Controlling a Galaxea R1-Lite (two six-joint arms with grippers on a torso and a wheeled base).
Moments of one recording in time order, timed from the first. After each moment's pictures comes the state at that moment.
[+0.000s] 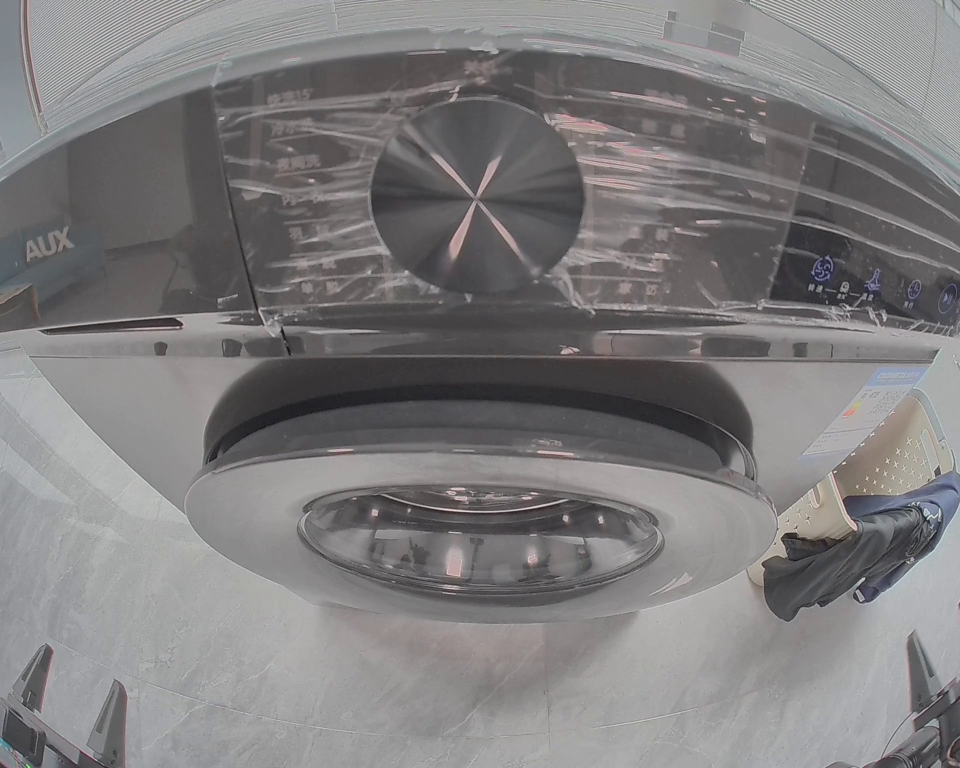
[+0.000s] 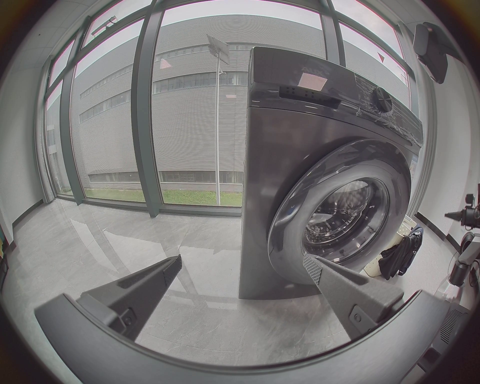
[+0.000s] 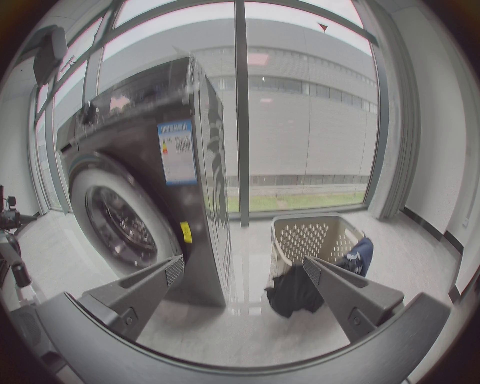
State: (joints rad) left arm 0.00 0.02 -0.02 -0.01 0.01 -0.04; right arm 0.00 0.02 -0.05 -0.02 -0.02 0.02
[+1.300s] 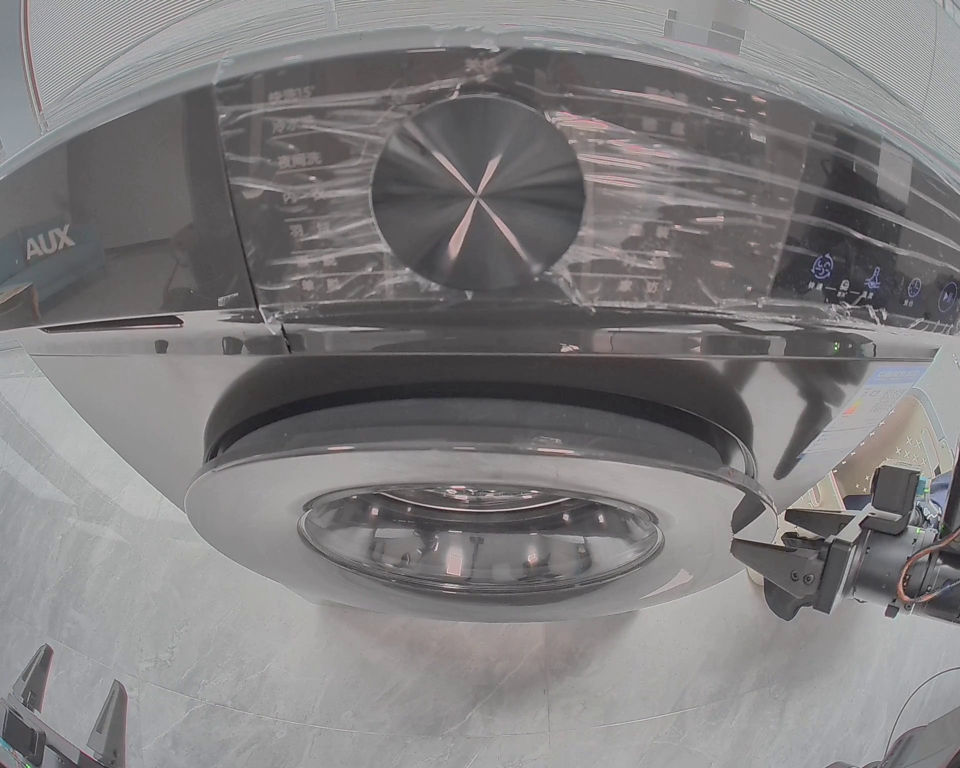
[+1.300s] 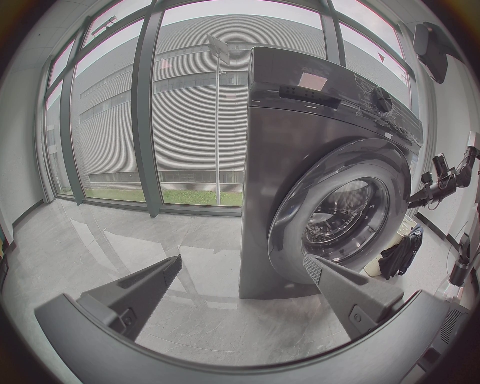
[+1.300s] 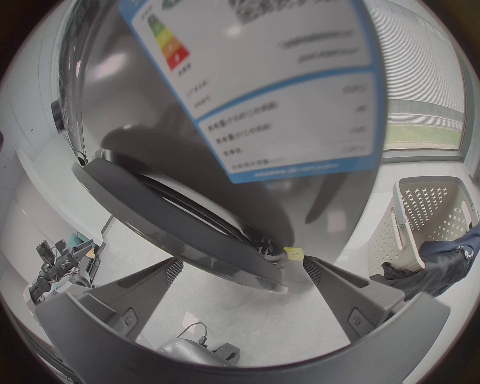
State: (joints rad) left arm 0.00 0.02 -0.02 -0.01 0.00 -0.04; right arm 0.46 1.21 -0.36 -0.53 0.11 0.23
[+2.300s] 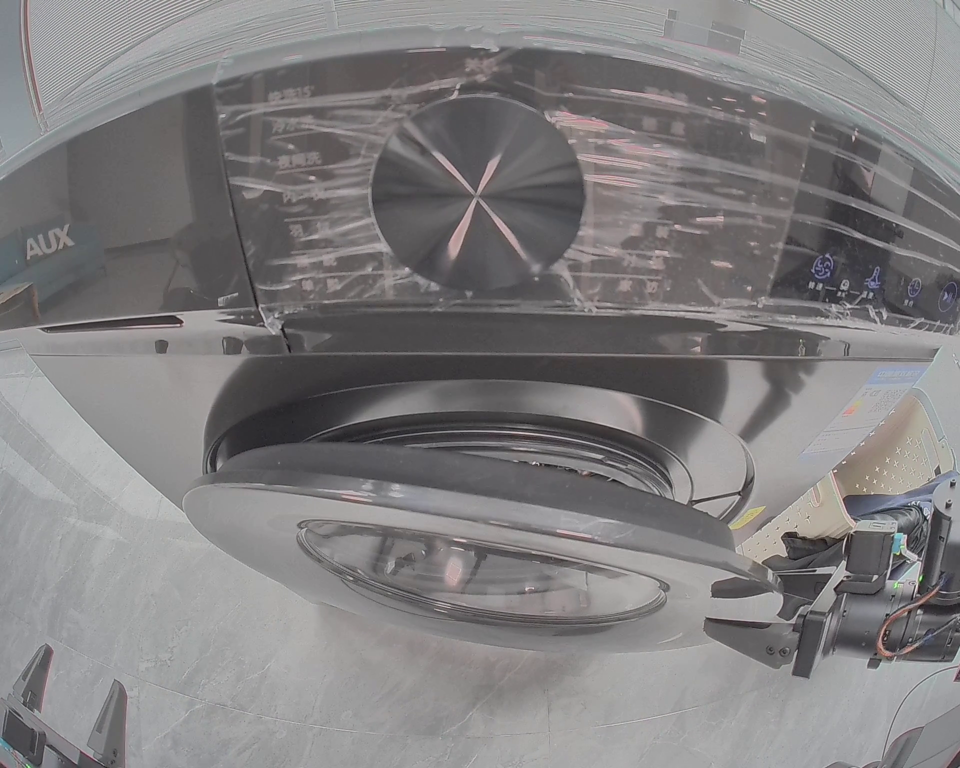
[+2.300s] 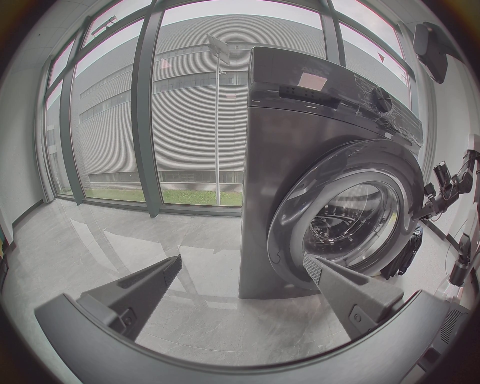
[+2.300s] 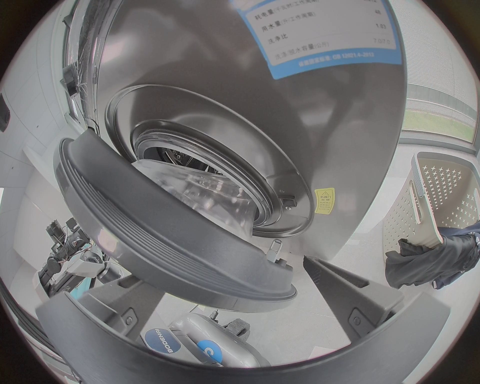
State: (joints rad) left arm 0.00 0.02 -0.02 -0.01 0.00 -0.04; right arm 0.57 1.22 -0.26 -0.53 0.11 0.26
